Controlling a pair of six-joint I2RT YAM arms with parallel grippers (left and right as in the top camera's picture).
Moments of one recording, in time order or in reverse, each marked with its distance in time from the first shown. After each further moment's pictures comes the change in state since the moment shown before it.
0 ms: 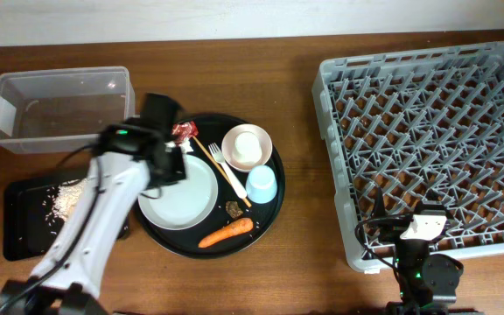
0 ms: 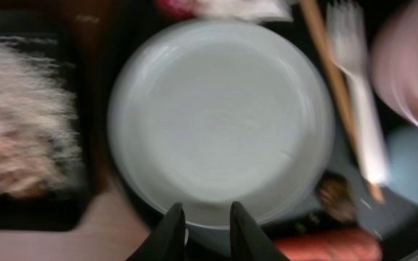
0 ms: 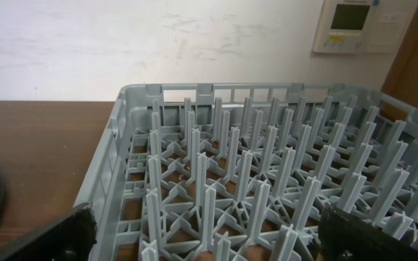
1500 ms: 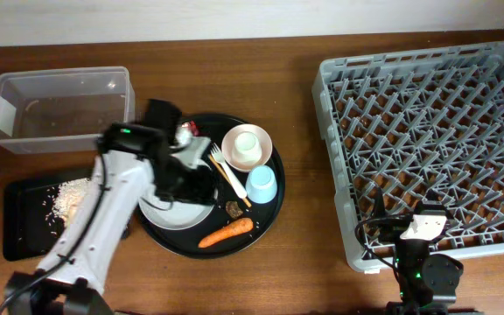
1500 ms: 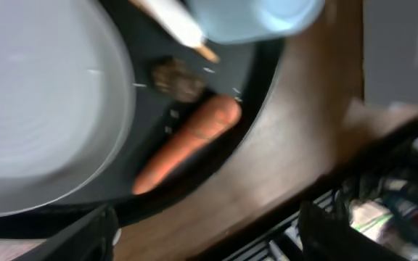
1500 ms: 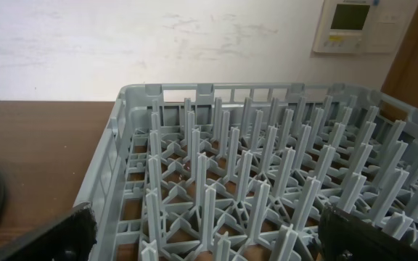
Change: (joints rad) left arm -0.065 0.021 0.004 -0.121 0.530 0.402; right arm 0.000 0.000 0.000 0.000 0.000 0.000
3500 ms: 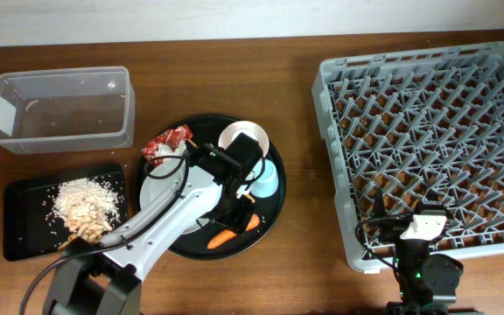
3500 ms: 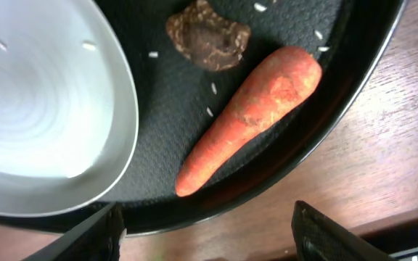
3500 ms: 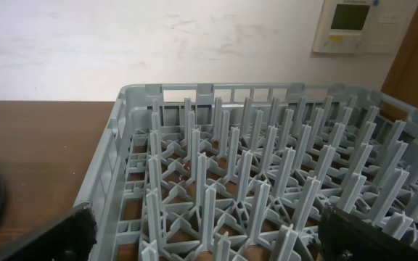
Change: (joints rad) left arm -0.342 0.108 -0.079 0.076 -0.379 -0.198; right arm 0.000 0.000 0.000 0.000 0.000 0.000
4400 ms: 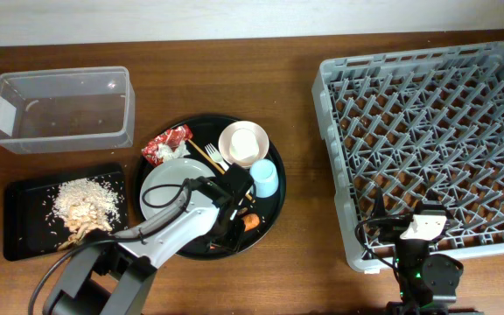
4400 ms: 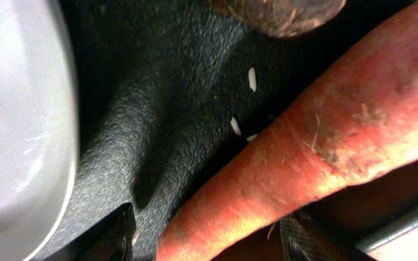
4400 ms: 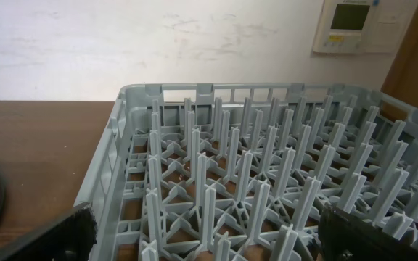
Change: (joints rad) left arm 0.000 0.000 -0.323 0.329 0.006 -0.077; right arm 0.000 0.000 0.000 0.000 0.000 0.000
